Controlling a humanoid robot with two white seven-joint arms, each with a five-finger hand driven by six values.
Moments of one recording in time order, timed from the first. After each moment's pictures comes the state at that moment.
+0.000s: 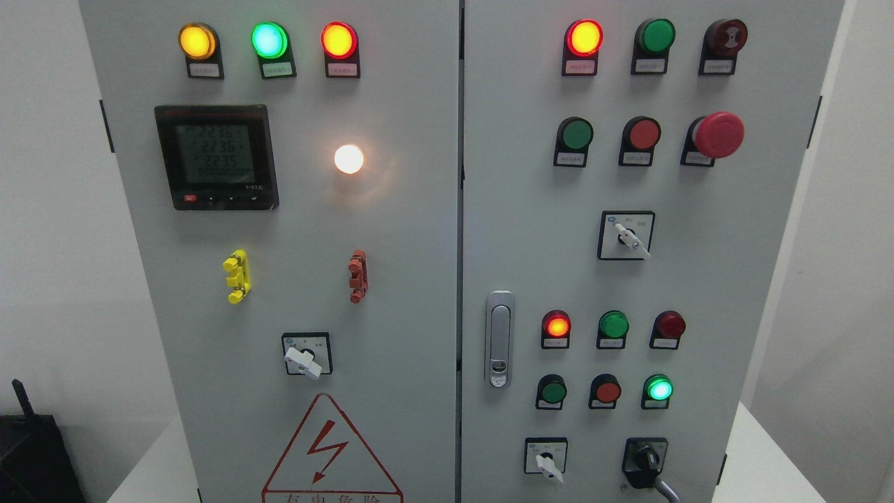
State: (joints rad) left arm -0.05 -0.08 0.07 0.10 -0.08 -0.10 -0.12; right arm 0.06 0.00 0.01 -1.71 -0.05 -0.24 -0.04
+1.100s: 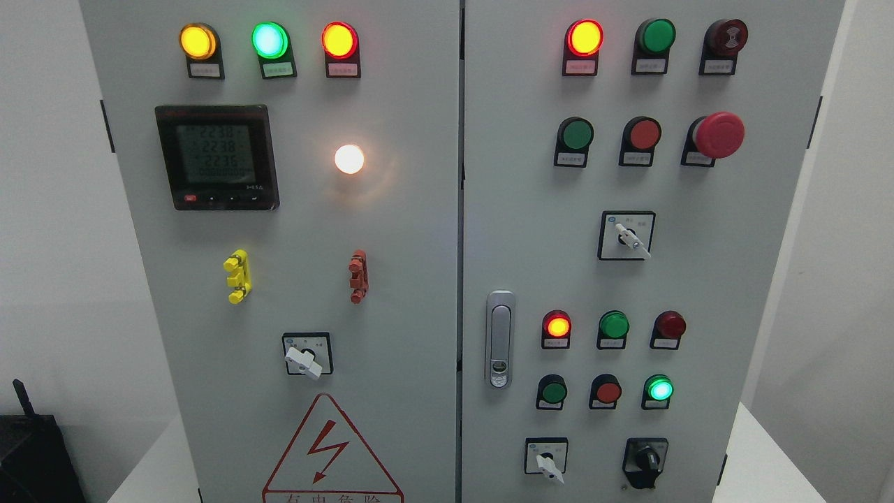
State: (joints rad) left arm -0.05 -0.08 0.07 0.10 -0.08 -0.10 -0.12; right arm 0.23 0.00 0.00 -1.83 -0.09 -0.24 -0.01
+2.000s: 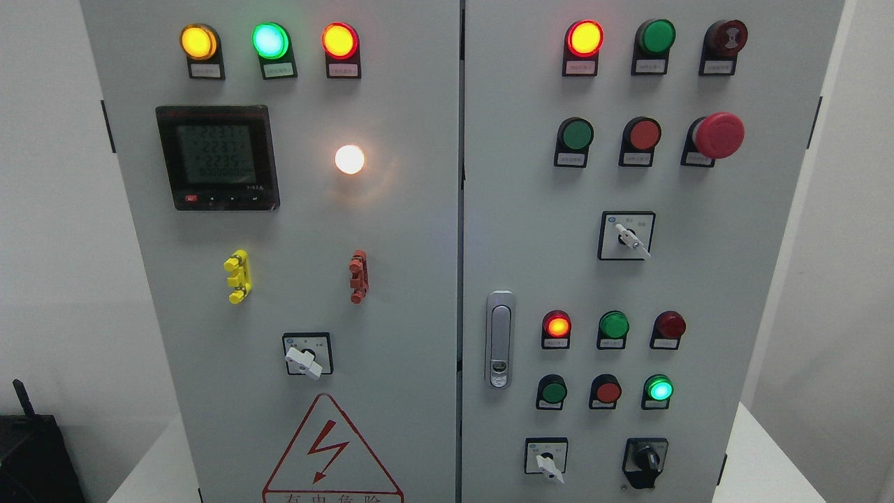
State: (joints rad) left arm -0.05 -0.08 0.07 0.10 -0.08 -0.10 -0.12; right arm 0.37 0.00 0.00 -1.96 -0.12 -0.27 0.05
